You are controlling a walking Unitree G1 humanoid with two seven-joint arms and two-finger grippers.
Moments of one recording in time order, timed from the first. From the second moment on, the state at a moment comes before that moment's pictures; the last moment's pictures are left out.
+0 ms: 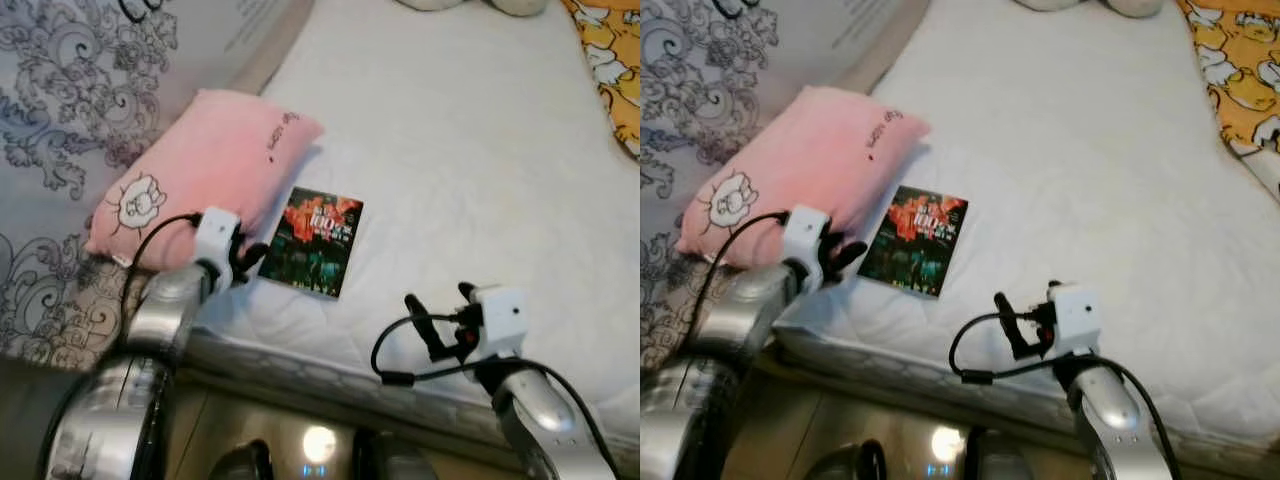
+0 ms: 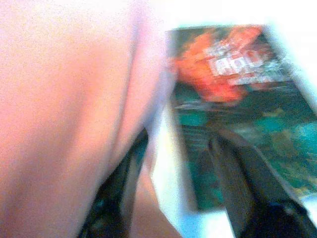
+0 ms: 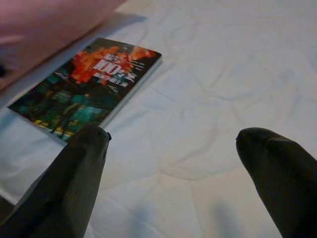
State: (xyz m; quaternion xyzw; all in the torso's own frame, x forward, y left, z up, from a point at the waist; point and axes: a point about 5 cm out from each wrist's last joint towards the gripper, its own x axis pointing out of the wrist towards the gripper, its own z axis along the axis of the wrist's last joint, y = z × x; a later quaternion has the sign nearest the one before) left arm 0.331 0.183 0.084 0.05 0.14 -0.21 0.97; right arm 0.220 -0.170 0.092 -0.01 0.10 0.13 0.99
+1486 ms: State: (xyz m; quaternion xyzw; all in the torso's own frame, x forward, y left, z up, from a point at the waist) left arm 0.284 0.121 0.087 -0.02 0.00 -0.23 0.97; right arm 0.251 -0.202 0.092 -0.07 -0.02 -0.08 0.99
